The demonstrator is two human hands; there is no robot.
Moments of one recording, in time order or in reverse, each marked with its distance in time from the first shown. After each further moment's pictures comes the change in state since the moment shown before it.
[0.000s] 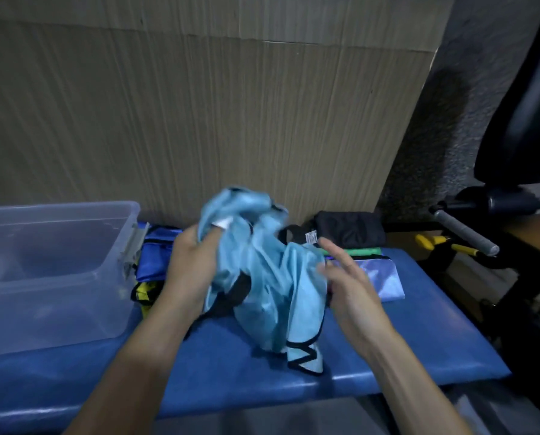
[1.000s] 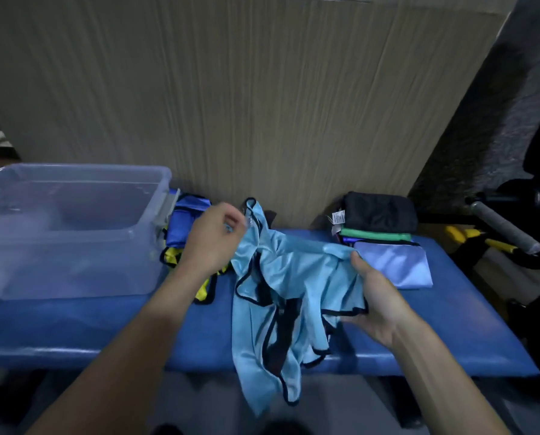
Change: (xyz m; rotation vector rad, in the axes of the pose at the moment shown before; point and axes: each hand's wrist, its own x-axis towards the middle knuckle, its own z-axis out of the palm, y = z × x) left_hand 0.026 -0.038 -0.044 0.772 -0.098 0.095; right_hand 0.003 0.020 -0.013 -0.129 0.113 0.444
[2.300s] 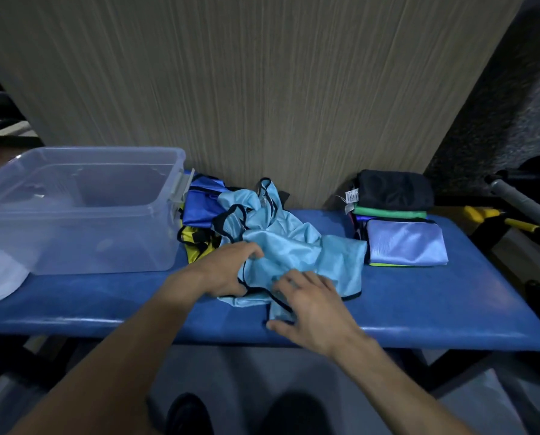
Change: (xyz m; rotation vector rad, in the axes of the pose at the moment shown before) left_hand -0.032 -0.066 0.005 0.537 -0.667 0.155; right_hand -0.007 0.082 0.051 -1.670 -0.226 -0.771
